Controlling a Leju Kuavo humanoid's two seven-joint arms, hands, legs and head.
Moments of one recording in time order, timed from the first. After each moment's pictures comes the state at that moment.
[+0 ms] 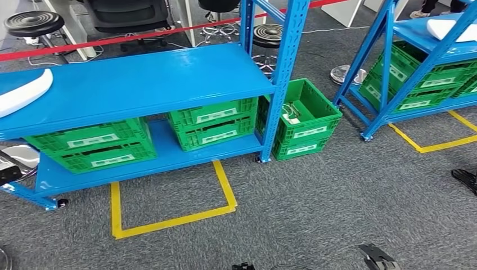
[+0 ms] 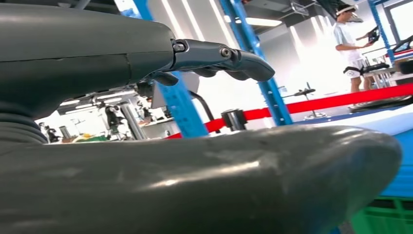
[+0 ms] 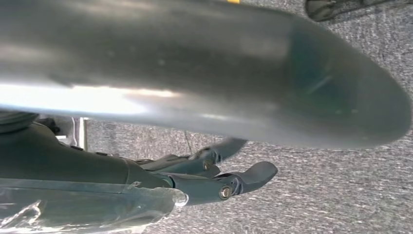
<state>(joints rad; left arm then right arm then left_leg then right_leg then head) -0.55 0.49 -0.31 -0.91 -1.01 0.03 -0.04 0.00 -0.28 0.00 -0.17 0.14 0.06 0.13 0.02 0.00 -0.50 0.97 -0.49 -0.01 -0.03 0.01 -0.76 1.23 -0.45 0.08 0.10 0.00</state>
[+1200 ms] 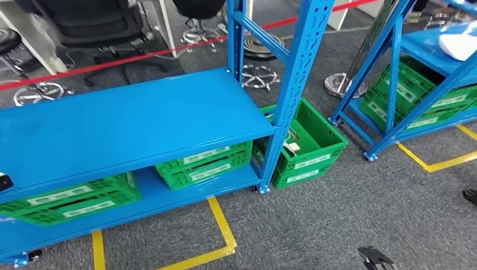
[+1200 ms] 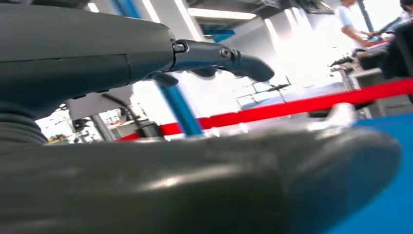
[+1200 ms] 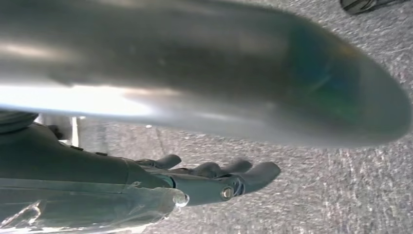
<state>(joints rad) -0.51 0.53 -0.29 -0.95 -0.98 0.01 -0.04 0.01 -0.28 -0.01 -0.16 0.16 0.05 0.13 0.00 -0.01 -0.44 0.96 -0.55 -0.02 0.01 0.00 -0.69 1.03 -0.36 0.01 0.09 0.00</state>
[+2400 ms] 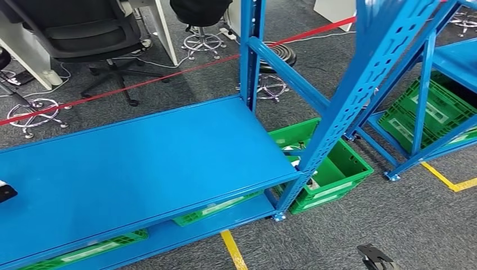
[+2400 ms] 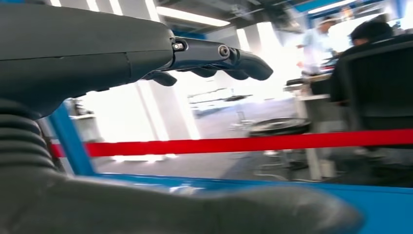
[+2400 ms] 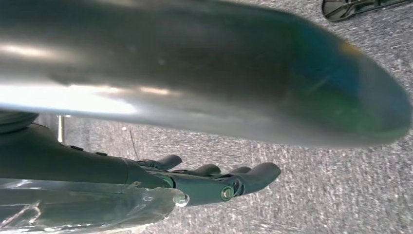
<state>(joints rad) -0.34 0.50 -0.19 -1.11 -0.88 0.07 -0.15 0.00 -0.28 -0.01 -0.15 0.18 0.05 0.12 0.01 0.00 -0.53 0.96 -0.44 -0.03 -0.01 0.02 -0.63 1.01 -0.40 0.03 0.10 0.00</state>
